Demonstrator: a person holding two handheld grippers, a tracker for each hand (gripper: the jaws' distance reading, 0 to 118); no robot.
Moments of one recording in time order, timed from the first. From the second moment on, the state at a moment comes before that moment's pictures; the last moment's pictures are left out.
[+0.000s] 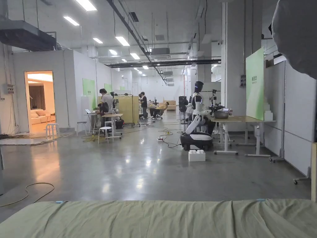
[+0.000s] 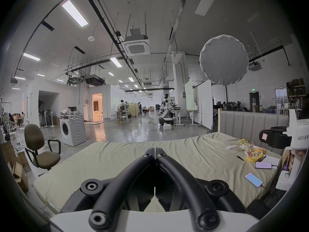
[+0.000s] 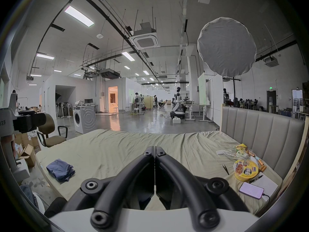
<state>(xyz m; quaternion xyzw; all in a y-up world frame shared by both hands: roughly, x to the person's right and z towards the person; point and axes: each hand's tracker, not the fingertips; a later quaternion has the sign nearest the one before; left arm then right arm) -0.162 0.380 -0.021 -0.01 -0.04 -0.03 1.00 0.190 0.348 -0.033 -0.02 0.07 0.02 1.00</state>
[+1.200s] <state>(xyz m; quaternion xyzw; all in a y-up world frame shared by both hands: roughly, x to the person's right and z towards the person) -0.167 0.389 -0.014 0.01 -0.03 -0.02 1.00 0.177 0.350 -0.029 -0.01 0.09 0.04 1.00</state>
